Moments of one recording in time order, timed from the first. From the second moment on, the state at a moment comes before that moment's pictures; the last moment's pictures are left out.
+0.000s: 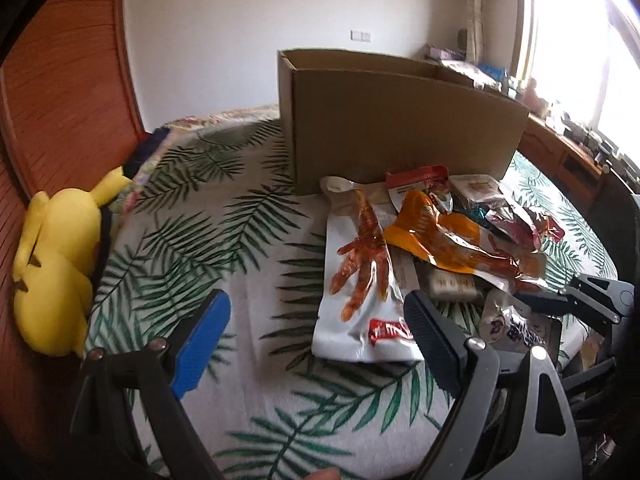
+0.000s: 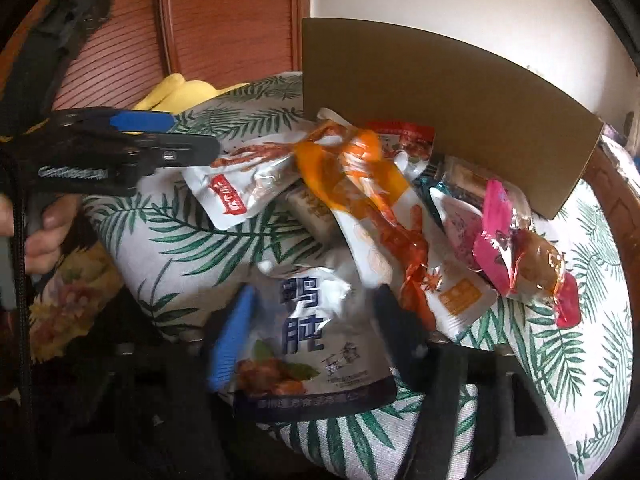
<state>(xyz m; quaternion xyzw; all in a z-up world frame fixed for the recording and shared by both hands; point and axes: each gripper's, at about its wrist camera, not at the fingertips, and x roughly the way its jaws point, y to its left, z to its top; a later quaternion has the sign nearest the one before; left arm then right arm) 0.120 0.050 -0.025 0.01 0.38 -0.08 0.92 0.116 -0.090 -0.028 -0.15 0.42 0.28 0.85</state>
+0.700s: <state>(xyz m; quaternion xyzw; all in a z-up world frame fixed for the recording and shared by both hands) 0.196 0.015 -0.049 0.05 0.49 -0.12 0.86 0.114 -0.091 -0.029 -0.14 0.40 0.28 0.86</state>
